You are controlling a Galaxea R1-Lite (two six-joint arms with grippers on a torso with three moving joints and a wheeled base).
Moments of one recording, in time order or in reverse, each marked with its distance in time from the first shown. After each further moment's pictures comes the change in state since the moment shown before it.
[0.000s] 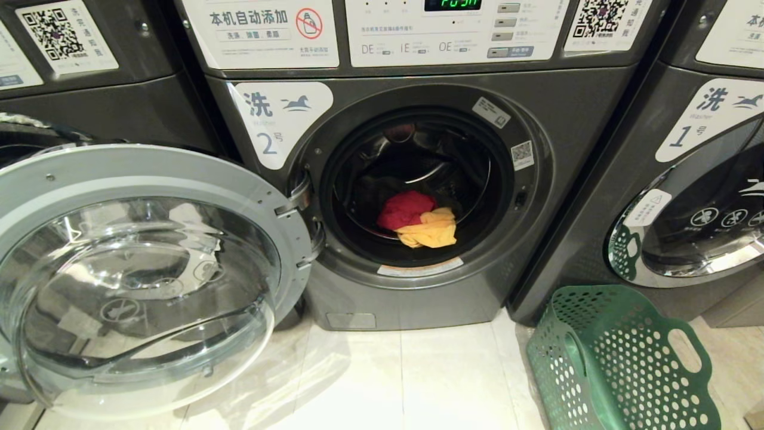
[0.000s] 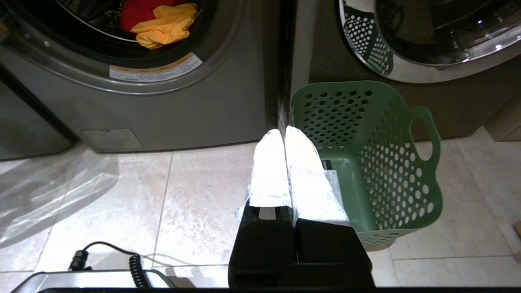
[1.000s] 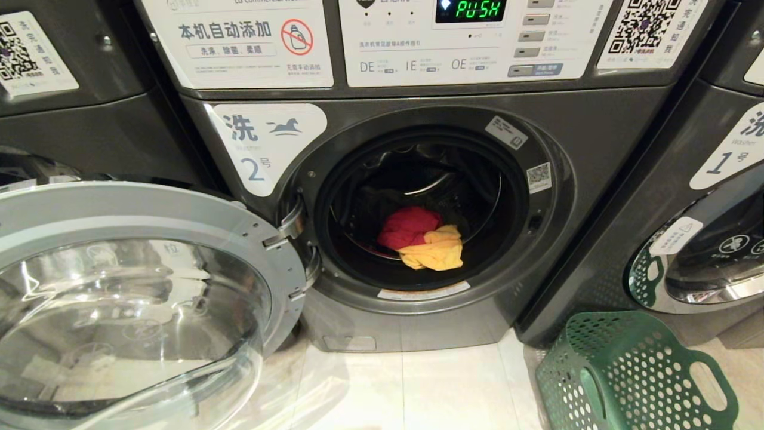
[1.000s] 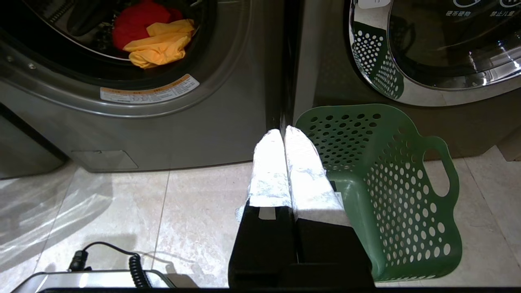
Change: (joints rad) left arm 0.000 0.000 0.000 0.001 0.000 0.001; right arm -0.001 0.000 0.000 0.000 0.000 0.002
